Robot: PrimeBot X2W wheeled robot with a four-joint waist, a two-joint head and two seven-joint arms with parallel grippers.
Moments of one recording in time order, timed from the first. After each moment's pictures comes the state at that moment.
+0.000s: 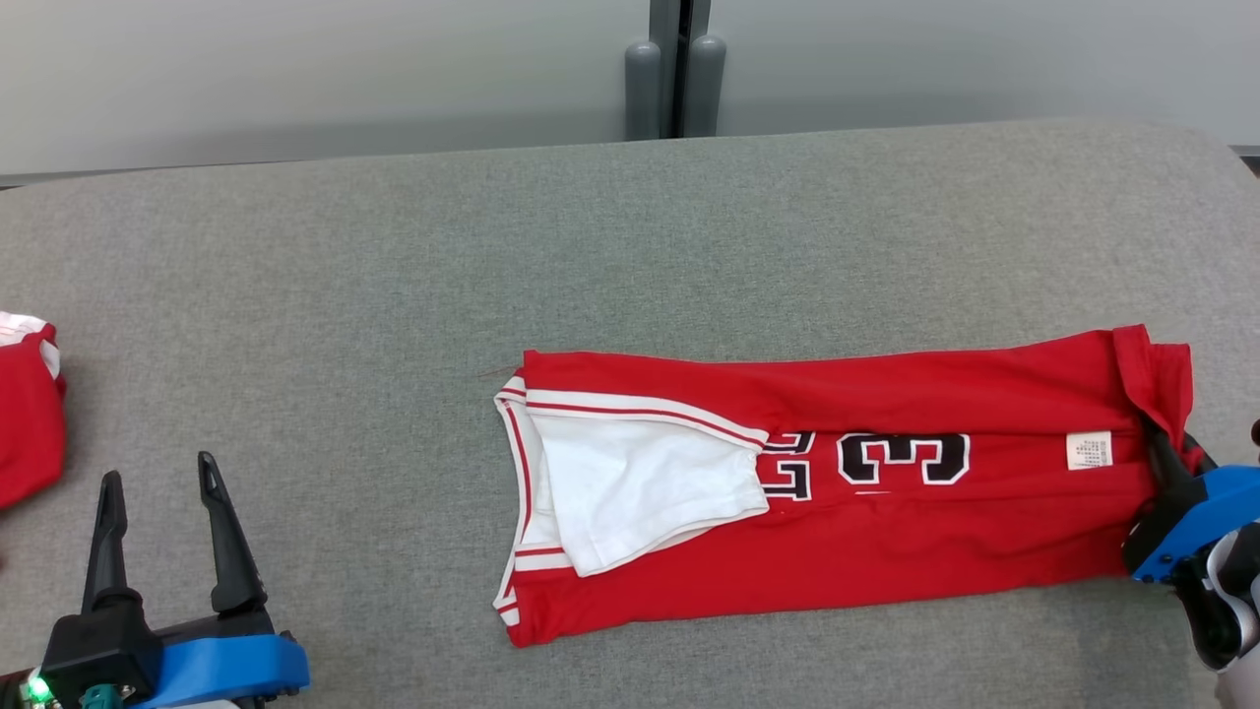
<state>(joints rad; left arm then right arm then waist) 0.02 0.09 0.12 0.07 -0.07 0.06 -0.26 -0.42 -0.37 0.04 0.78 0.46 0.13 -0.11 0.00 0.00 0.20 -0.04</state>
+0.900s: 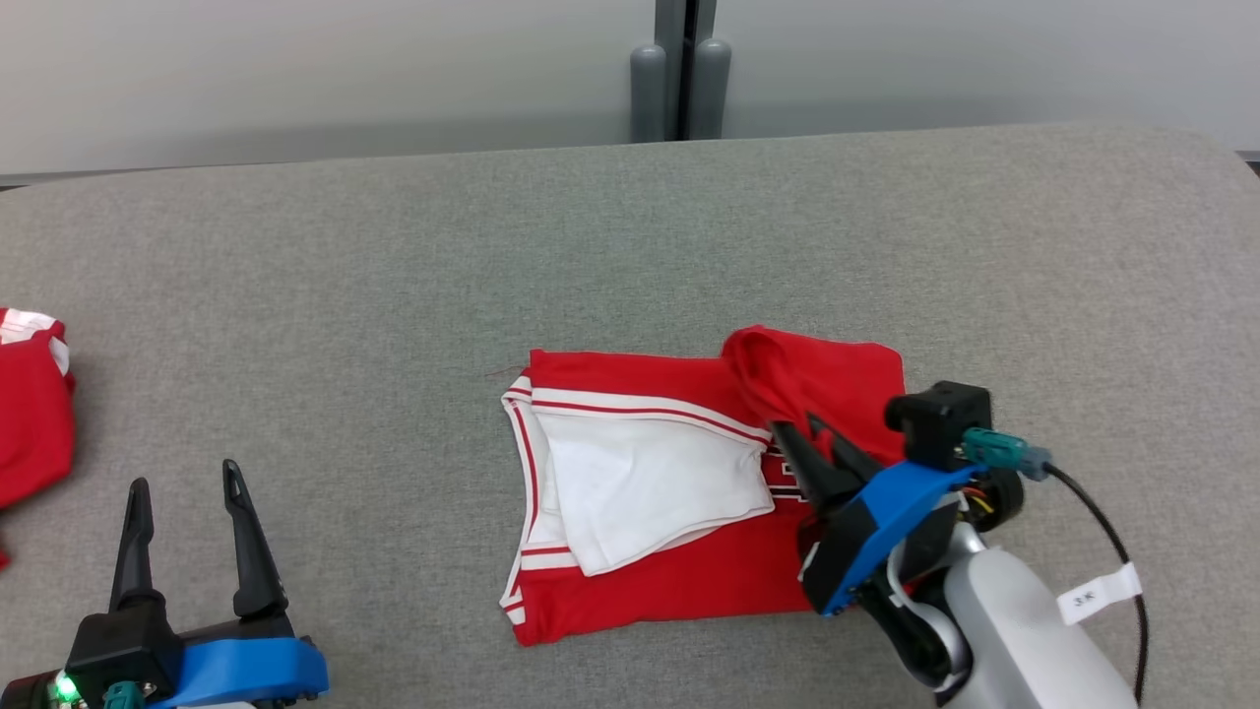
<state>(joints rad) 0.02 0.06 0.13 0.10 -0.06 0.03 -0.26 -0.37 -0.10 0.36 0.32 0.43 0.13 0.07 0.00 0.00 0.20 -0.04</state>
